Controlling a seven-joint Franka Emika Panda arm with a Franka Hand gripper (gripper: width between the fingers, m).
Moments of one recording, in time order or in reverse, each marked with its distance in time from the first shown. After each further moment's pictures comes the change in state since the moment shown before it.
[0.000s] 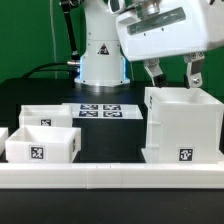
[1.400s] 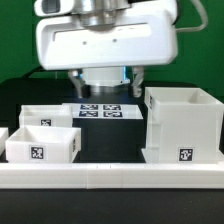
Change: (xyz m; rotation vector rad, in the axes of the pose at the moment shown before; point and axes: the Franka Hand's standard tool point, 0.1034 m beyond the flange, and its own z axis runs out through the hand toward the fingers) arm 0.093 0.065 -0.010 -0.181 0.057 -0.823
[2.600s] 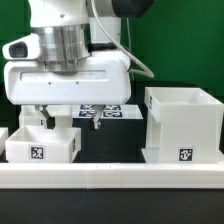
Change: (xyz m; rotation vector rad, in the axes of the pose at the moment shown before) arm -0.030 0.063 0.059 -0.043 -0.037 -0.074
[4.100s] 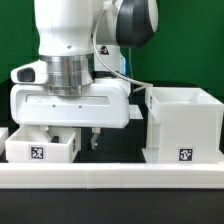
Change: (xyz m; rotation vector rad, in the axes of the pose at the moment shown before) arm -0.015 0.007 0.043 -0.039 0.024 -0.030
